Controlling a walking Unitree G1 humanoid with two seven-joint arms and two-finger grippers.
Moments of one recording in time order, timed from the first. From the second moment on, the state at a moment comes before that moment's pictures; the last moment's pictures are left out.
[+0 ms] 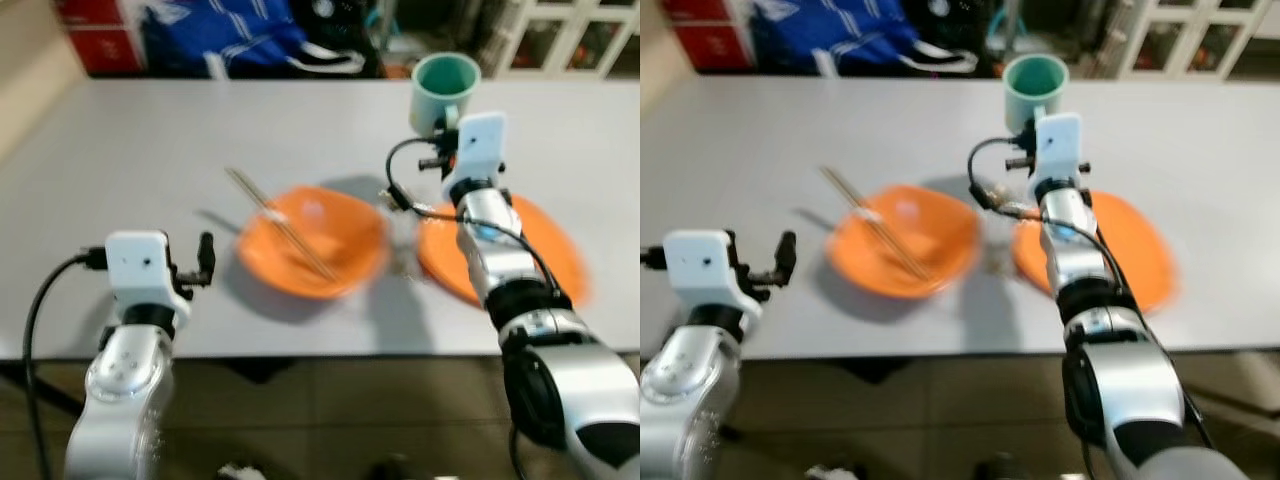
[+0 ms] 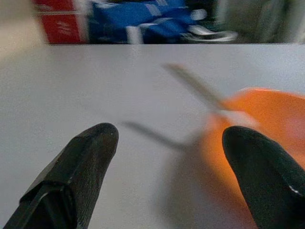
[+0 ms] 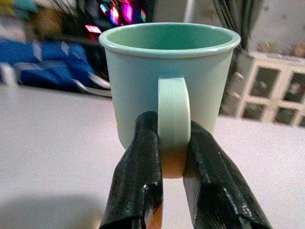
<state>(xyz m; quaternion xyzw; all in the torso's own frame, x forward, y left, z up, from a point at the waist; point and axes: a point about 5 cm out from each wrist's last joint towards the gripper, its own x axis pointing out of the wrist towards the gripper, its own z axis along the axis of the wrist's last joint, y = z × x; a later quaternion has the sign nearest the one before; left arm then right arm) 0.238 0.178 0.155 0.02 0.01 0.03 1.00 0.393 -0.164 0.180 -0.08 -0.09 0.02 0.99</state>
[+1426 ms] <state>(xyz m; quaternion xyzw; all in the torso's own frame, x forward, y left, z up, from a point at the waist) 0.235 0.189 0.154 0.03 0.01 0.05 1.00 0.401 -0.139 0.176 -0.10 -0.05 0.05 0.99</state>
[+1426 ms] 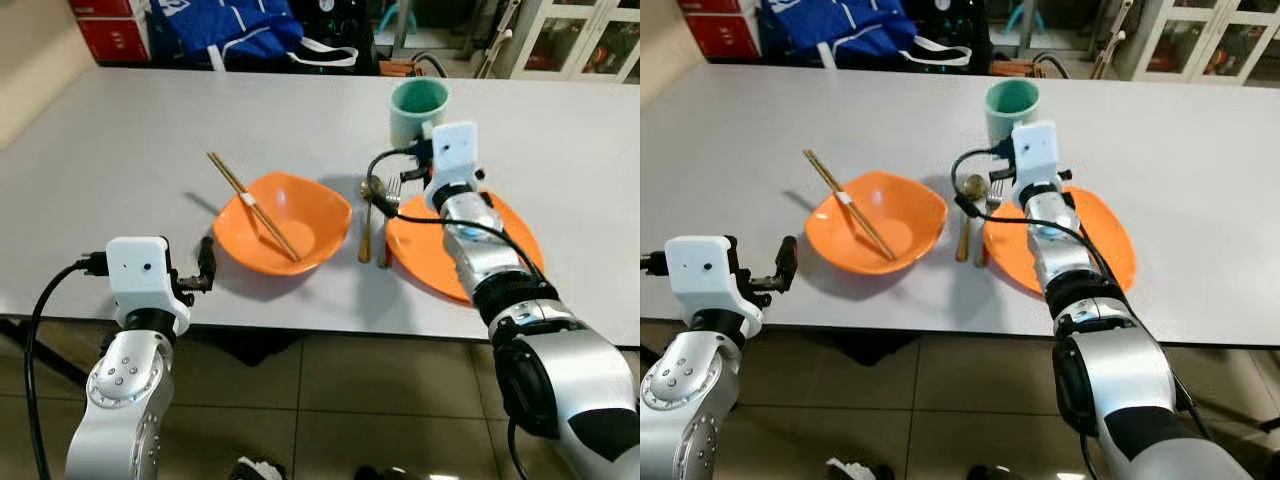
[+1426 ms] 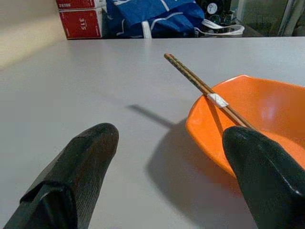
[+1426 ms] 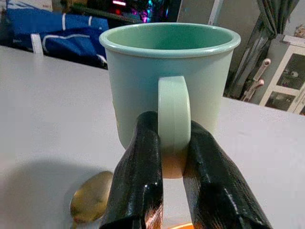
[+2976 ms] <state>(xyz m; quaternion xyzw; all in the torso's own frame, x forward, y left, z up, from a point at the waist) 0.232 0.191 0.158 0.04 0.01 0.03 1.00 0.393 -0.178 0.155 -0.14 -0.02 -0.04 0.99</state>
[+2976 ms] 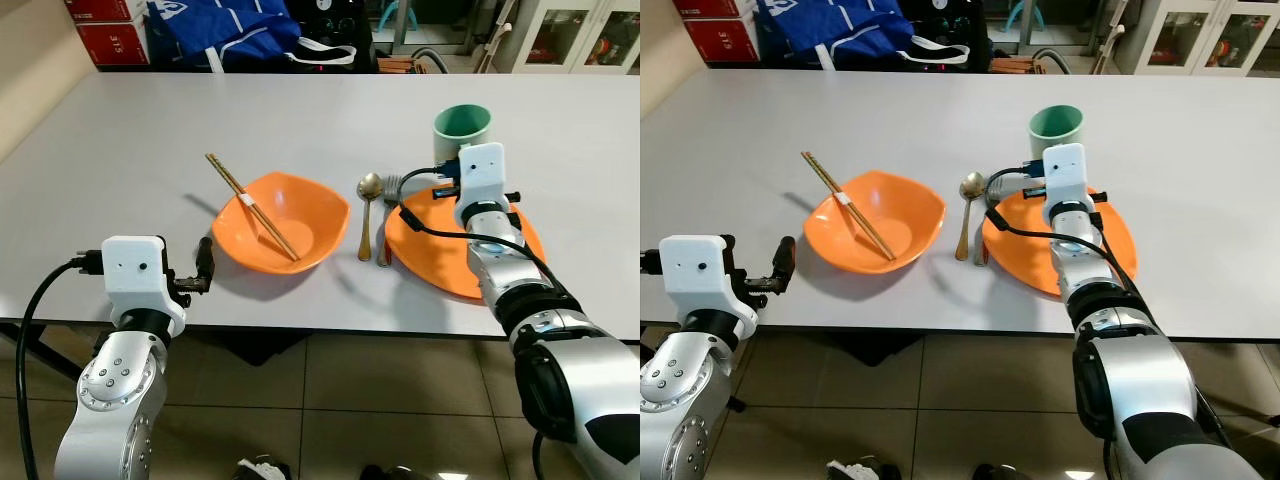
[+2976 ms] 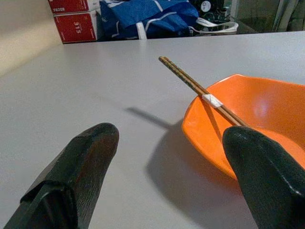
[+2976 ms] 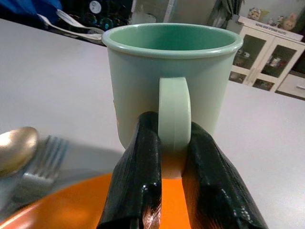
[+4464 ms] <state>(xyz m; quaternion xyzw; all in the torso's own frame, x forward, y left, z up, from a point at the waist) 0.234 0.189 0.159 0.05 0.02 0.03 1.00 0.399 -0.141 0.155 -0.07 0.01 0.03 1.00</state>
